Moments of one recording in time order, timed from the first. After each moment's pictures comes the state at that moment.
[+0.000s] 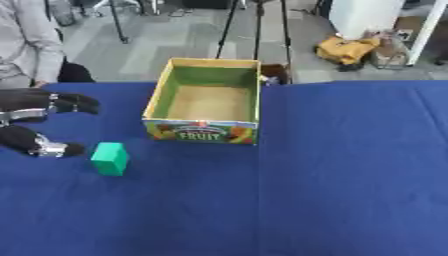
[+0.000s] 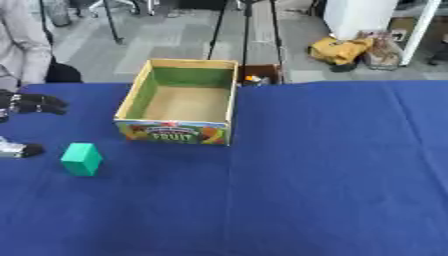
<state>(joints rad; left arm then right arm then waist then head) -0.54 1.06 -0.03 -1.36 -0.46 -0.49 -0.62 -0.52 -0.19 -0.12 -1.98 0.22 -0.37 -0.08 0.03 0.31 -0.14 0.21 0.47</state>
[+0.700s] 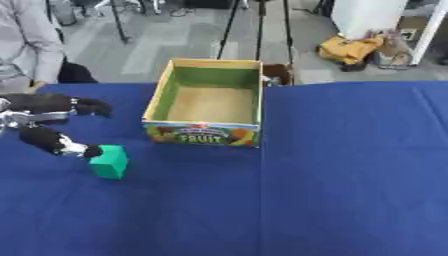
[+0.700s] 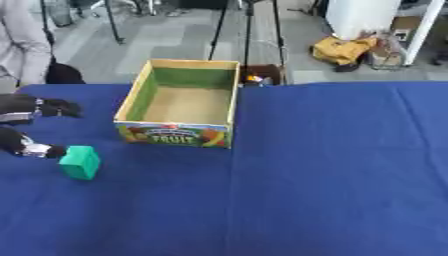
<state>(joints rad) -0.65 0.99 -0.08 -1.21 -0.61 -0.49 -0.61 -0.53 -0.19 -0.11 -1.98 0.21 -0.37 -0.07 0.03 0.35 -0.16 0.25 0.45</state>
